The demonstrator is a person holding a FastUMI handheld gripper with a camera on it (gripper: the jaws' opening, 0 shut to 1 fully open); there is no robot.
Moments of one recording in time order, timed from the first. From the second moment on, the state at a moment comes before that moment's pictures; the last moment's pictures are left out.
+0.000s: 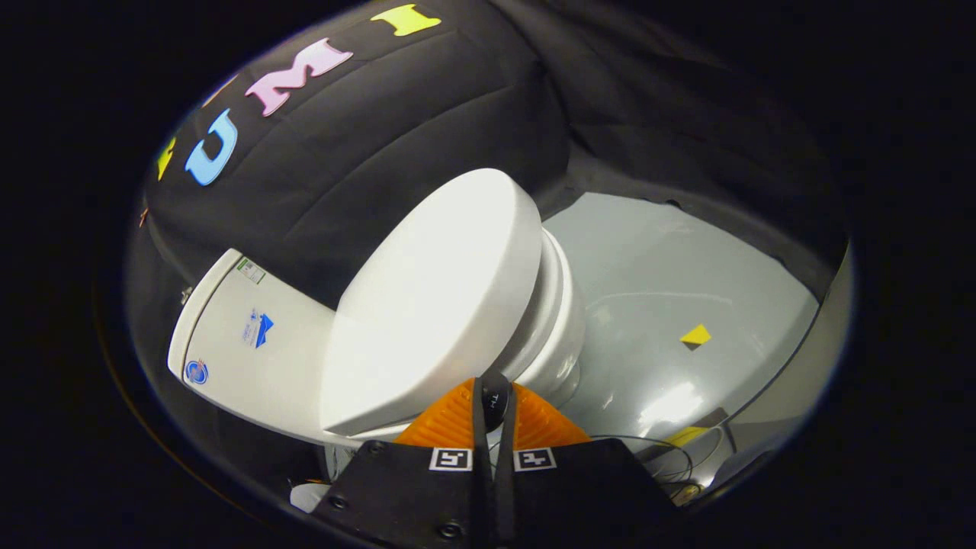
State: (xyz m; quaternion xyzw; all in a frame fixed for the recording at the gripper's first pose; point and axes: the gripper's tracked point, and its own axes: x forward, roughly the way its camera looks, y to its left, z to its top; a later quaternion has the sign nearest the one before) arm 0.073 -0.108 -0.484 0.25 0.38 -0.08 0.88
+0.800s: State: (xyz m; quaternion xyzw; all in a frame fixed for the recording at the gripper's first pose) arm 0.097 0.002 -0.310 0.06 0.27 -0.02 0.96
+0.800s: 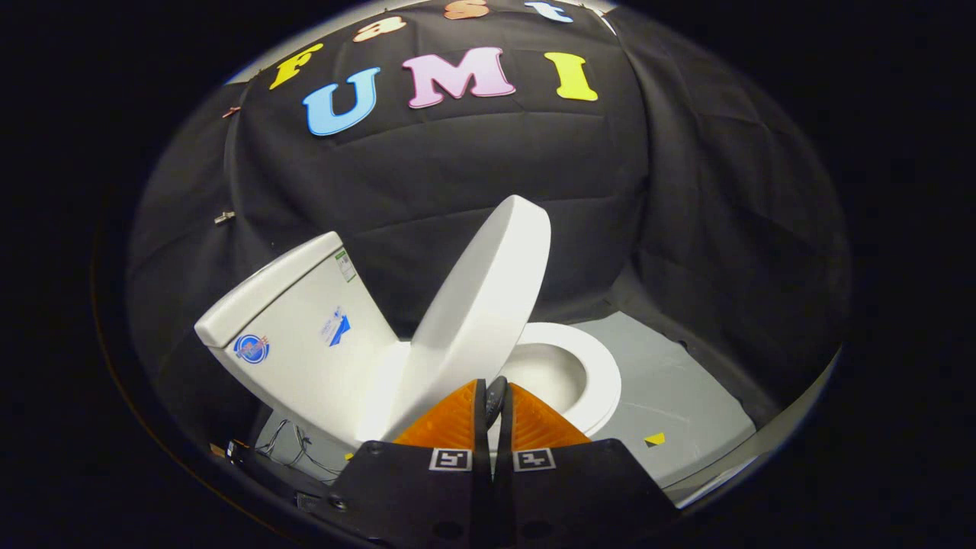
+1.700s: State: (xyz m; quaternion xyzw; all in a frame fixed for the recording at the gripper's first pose) arm 0.110 0.177 -0.248 0.04 0.19 0.13 0.97
